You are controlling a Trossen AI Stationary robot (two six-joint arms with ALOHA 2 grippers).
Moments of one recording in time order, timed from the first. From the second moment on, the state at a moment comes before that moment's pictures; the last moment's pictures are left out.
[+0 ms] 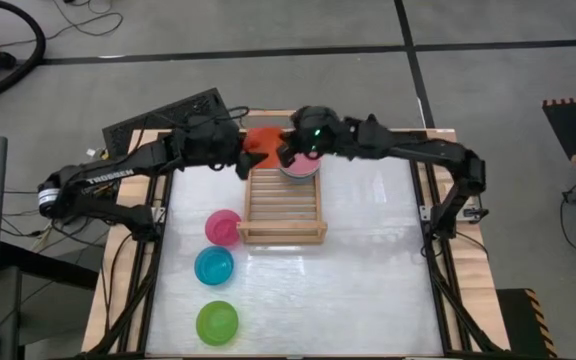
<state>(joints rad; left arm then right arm) 0.37 1.17 1.07 -0.22 0.04 -0.40 -0.24 1.72 1.72 -0.51 0.26 0.41</state>
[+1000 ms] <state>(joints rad) 0.44 0.88 1.07 -0.41 -0.12 -0.36 -0.22 1.66 1.43 -0.85 -0.11 0.58</state>
